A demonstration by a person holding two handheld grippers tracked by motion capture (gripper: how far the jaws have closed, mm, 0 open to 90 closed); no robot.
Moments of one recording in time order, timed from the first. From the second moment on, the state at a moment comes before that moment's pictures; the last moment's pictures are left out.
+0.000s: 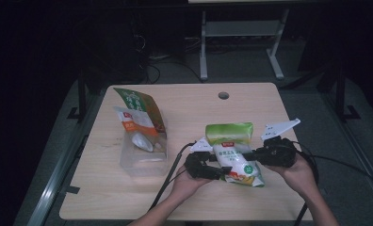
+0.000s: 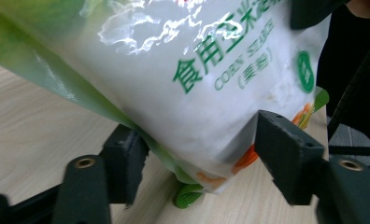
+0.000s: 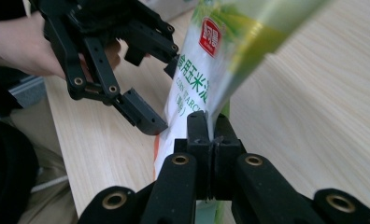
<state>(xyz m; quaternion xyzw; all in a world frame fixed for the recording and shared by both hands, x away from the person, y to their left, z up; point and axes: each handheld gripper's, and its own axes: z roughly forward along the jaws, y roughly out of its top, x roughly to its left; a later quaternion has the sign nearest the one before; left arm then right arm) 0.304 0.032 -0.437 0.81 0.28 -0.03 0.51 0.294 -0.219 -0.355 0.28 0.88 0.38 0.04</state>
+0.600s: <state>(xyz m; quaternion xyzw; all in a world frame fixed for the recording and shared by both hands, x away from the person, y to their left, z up) 0.290 0.047 -0.418 0.81 0.28 0.07 0.51 0.295 -0.206 -0.364 0.28 0.89 0.37 0.04</state>
